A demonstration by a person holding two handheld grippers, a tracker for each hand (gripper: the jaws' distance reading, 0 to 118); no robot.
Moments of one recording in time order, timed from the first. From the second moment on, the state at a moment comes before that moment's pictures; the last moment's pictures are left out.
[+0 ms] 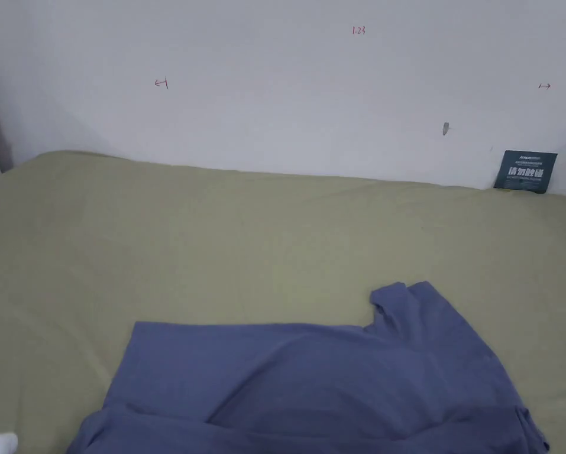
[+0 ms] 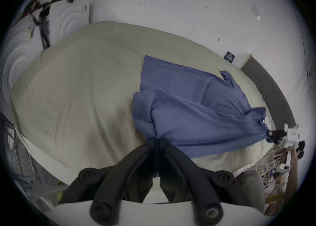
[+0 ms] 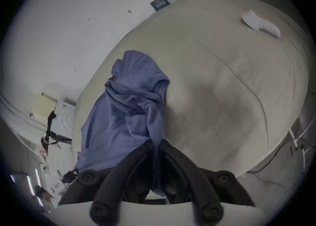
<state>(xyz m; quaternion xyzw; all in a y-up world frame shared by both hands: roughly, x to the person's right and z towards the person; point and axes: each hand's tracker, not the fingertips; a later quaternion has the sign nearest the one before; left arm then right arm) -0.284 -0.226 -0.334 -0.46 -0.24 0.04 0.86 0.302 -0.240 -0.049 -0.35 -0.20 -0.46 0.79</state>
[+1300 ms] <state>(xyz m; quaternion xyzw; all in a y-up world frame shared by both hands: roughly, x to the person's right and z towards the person) -0.123 -0.174 -0.133 -0.27 -0.30 -0.11 0.91 0.024 -0.184 -0.063 -0.25 -0.15 -0.06 0.96</state>
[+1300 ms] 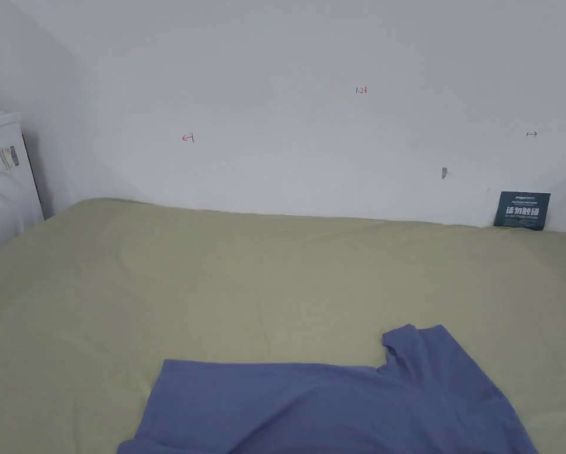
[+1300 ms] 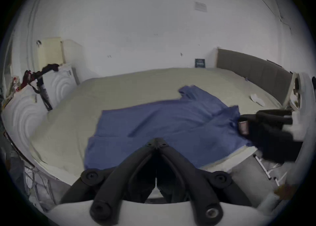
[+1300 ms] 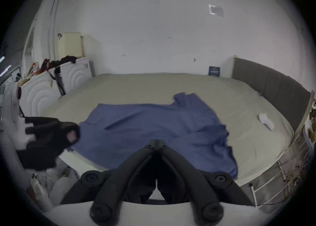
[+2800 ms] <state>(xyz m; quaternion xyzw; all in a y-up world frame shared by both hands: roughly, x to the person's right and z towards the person) -0.113 -0.240 -0.552 -0.50 -0.24 -0.13 0.82 0.443 -0.223 -0.374 -0.47 -0.13 -0.17 0.86</state>
